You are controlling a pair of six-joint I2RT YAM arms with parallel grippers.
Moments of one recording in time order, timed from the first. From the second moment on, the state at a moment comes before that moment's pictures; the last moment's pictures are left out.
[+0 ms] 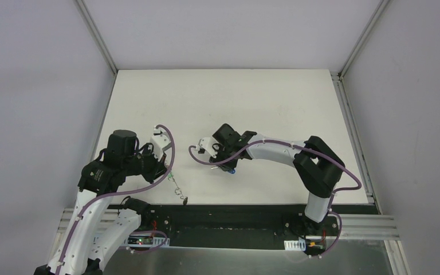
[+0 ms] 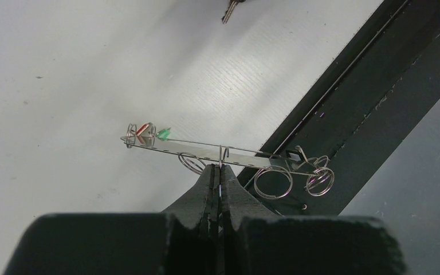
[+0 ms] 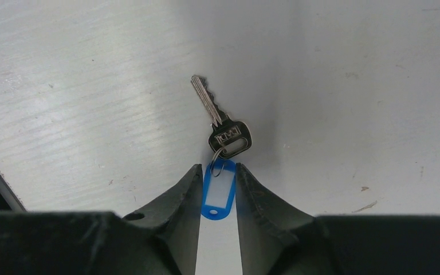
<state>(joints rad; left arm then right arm) -0.29 0.65 0.95 -1.11 0.45 0.31 0.94 1.82 1.17 -0.50 -0.19 -0.39</state>
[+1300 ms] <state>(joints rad) -0.29 0.66 0.95 -1.11 0.47 0.31 0.93 1.83 1.19 -0.50 -0.21 -0.38</state>
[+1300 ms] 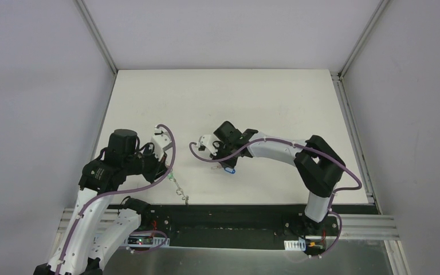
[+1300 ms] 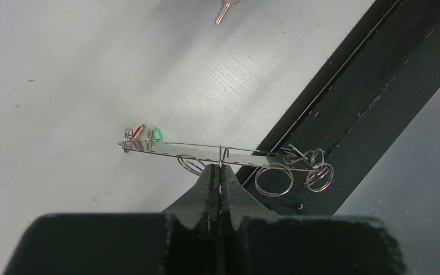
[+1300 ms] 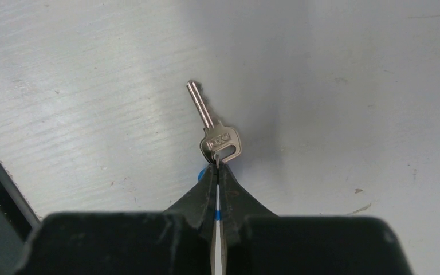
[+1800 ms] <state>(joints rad) -0.29 0.78 1.04 -1.11 0.54 0.33 0.73 1.60 1.32 -0.59 -0.62 -0.33</state>
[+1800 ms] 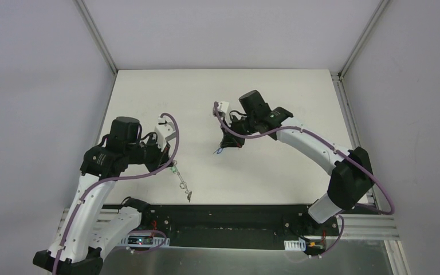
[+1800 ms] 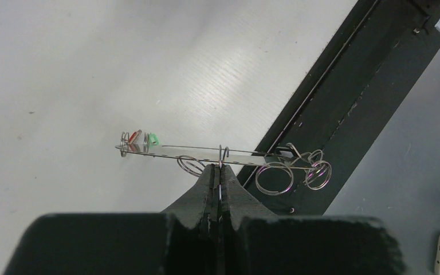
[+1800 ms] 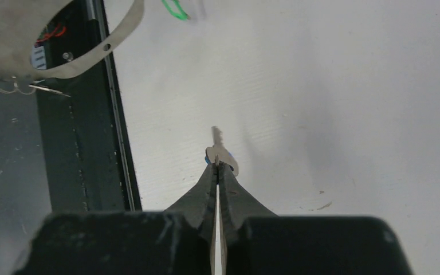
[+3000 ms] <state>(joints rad) -0.55 1.08 1.36 -0.91 0.52 0.20 0.68 1.52 1.50 -0.57 -1.02 0.04</state>
